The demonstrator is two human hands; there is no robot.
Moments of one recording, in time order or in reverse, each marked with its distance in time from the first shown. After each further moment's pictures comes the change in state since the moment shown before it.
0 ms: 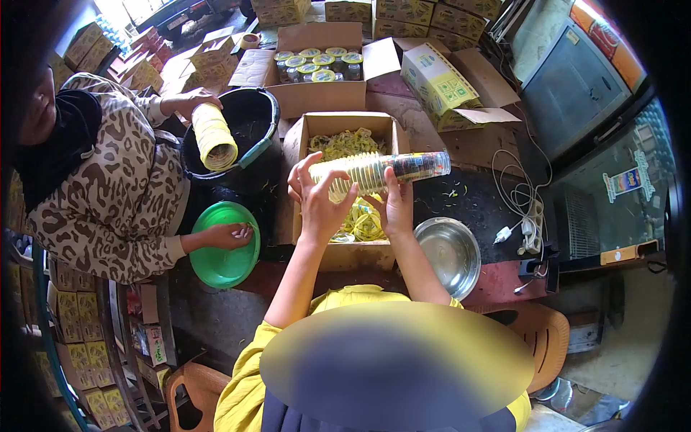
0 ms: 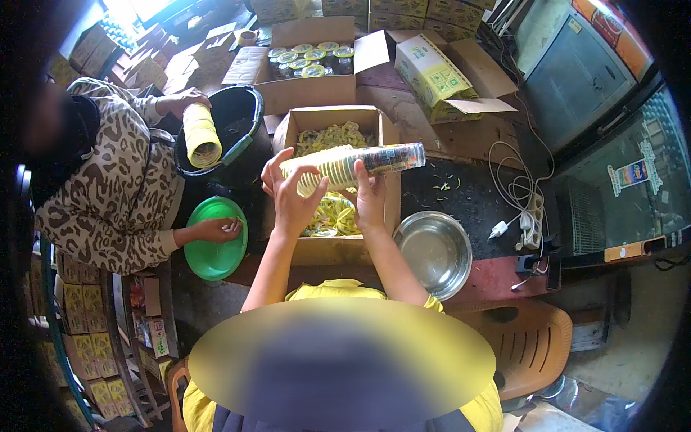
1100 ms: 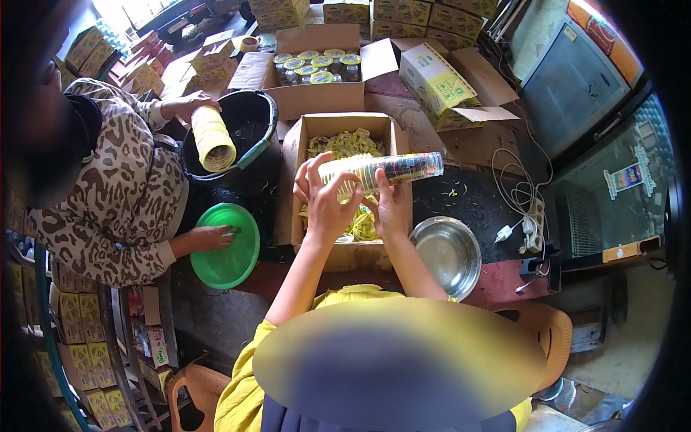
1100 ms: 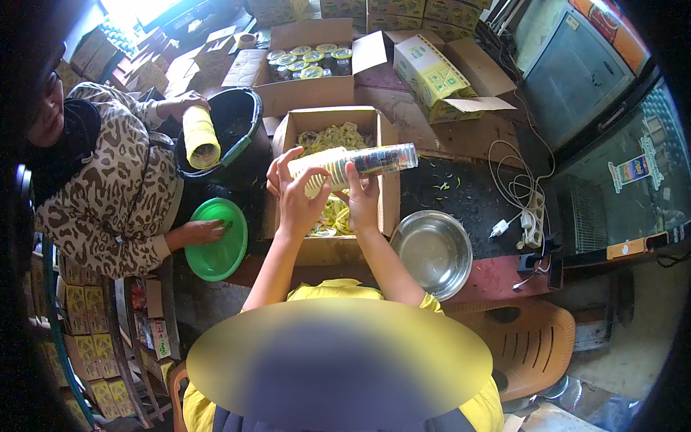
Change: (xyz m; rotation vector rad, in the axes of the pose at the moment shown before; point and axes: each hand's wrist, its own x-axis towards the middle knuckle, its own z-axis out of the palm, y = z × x) left_hand 0.000 0.008 0.008 -0.036 -0.033 0.071; right_hand -0.005 0.003 0.006 -0.013 0.028 -0.022
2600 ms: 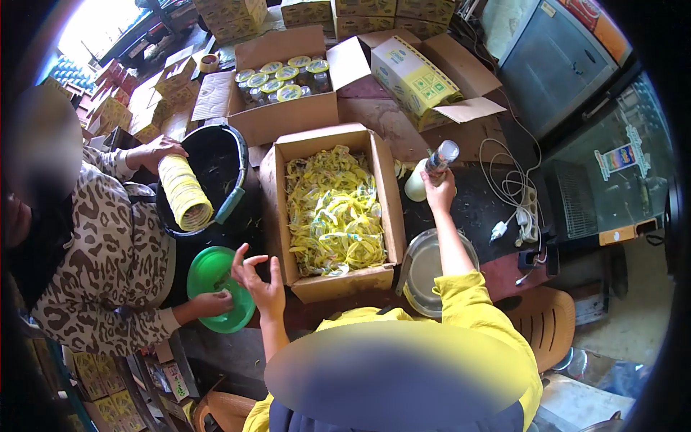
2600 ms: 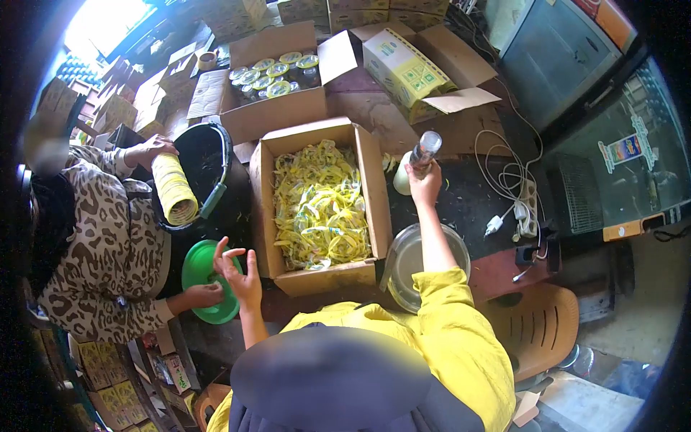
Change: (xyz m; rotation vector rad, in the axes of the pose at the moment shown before) left_hand -0.041 -0.069 -0.057 0.062 0.053 -0.381; right_hand 0.152 -0.003 -0.189 -1.246 0.425 -0.655
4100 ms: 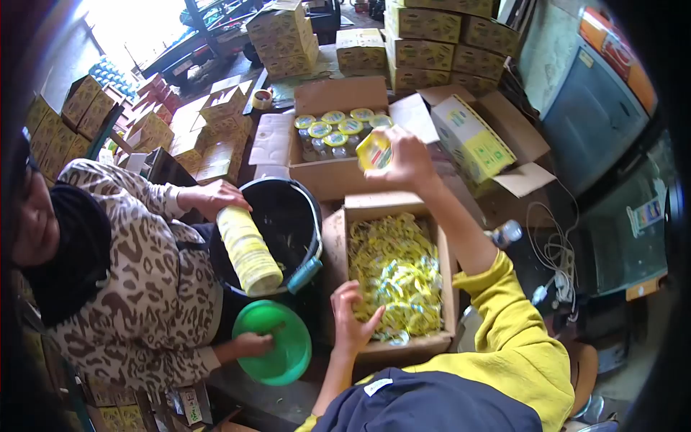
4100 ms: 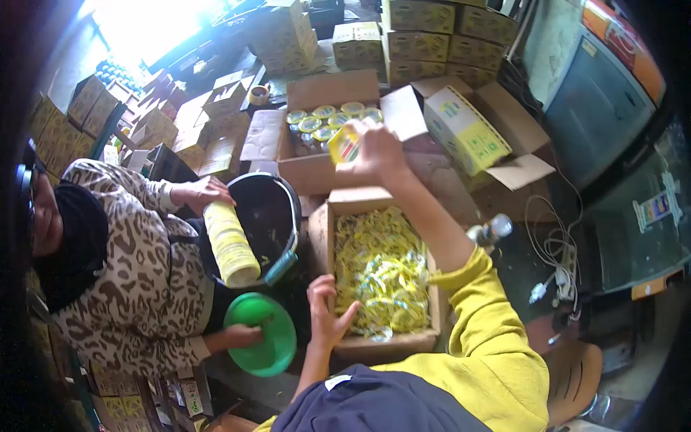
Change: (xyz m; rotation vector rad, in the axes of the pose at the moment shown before) left_hand 0.051 -0.007 0.053 -0.345 -0.234 0.143; right_hand 0.115 -0.319 0.113 -0.022 -0.518 -0.585
